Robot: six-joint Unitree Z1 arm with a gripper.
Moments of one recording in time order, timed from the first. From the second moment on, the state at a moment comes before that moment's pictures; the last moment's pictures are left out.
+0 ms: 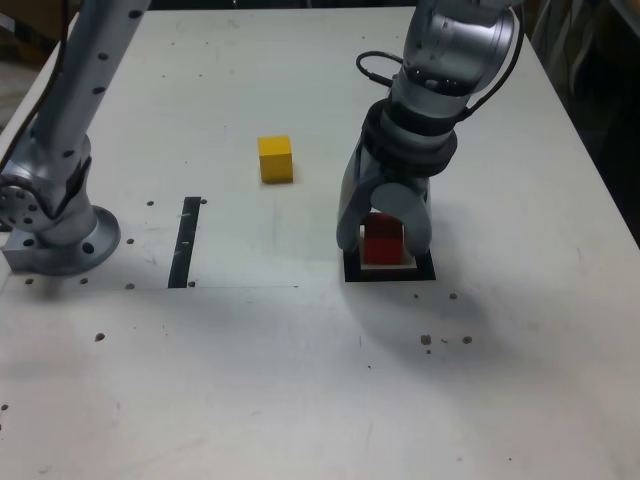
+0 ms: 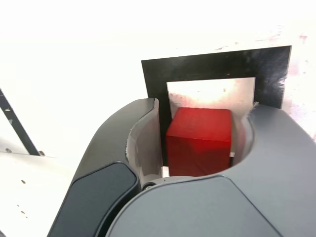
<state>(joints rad) -0.11 2.18 -1.63 1.29 0.07 -0.03</state>
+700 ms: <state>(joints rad) 0.15 1.75 -1.34 1.43 0.23 0.06</state>
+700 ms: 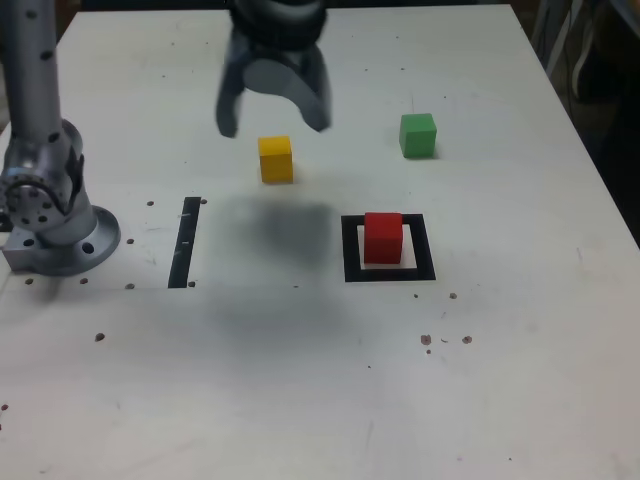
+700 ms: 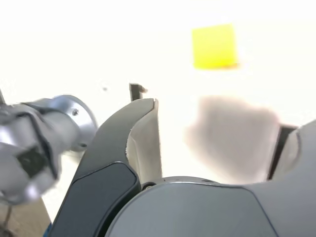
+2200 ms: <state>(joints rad) 0.36 1.93 -1.13 1.02 0.18 0.16</state>
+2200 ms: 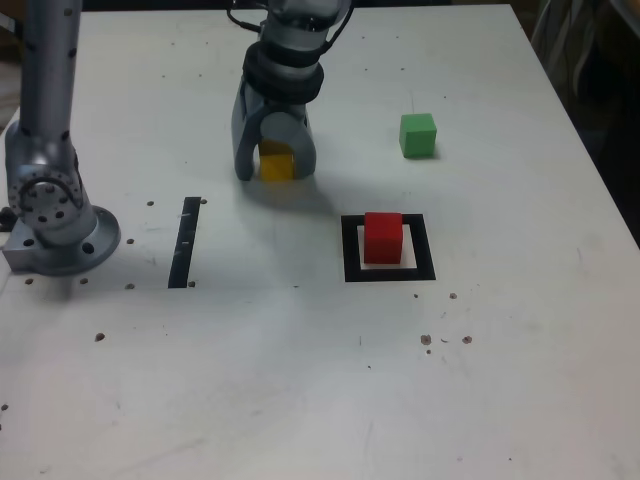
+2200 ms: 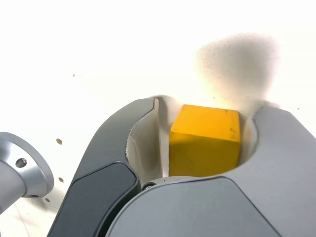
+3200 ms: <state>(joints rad) -0.01 1.79 -1.46 1.34 0.15 0.00</state>
